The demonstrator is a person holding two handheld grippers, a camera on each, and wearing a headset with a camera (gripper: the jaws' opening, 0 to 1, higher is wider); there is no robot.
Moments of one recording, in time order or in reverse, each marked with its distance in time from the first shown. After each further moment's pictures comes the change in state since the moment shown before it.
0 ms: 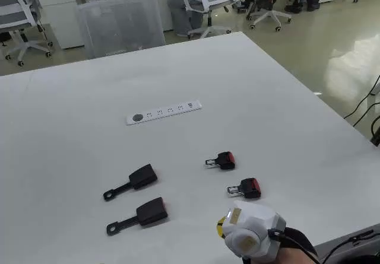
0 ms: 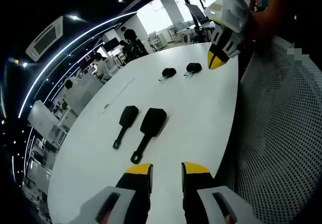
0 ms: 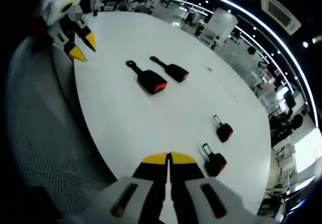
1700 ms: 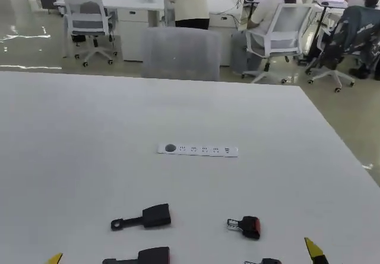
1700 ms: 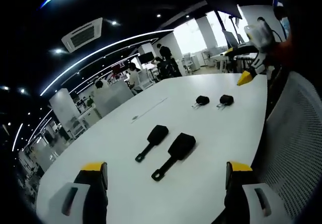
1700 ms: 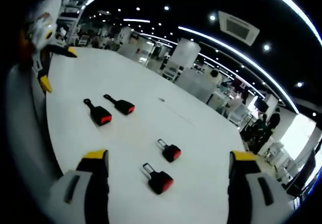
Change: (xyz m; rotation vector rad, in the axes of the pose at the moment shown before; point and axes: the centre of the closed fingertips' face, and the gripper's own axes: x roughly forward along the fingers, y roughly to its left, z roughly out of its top) left arm -0.019 0.012 0.042 -0.188 -0.213 0.018; right arm -0.096 -0.154 -0.040 0.110 -0.061 -0.517
